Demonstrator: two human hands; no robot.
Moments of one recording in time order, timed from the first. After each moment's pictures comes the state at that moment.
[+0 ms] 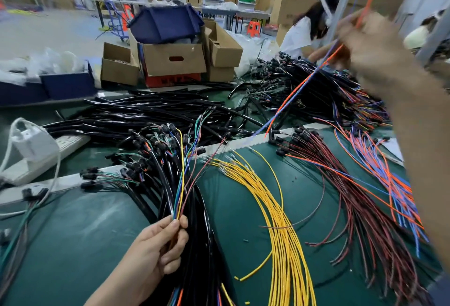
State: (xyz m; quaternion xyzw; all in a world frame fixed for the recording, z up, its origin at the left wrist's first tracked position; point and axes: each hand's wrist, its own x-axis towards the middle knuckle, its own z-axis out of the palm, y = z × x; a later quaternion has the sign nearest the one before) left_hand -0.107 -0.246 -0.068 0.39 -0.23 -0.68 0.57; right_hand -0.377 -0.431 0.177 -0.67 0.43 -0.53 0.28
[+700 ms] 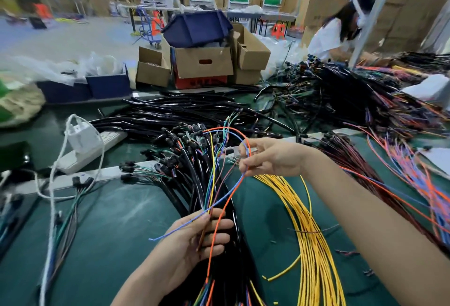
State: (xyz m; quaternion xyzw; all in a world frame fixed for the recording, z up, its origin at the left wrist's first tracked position) left_hand -0.104 -0.241 -0.059 0.42 -0.23 -0.69 0.54; right_hand -0.272 -0.432 0.021 -0.61 0.25 -0.09 0.75
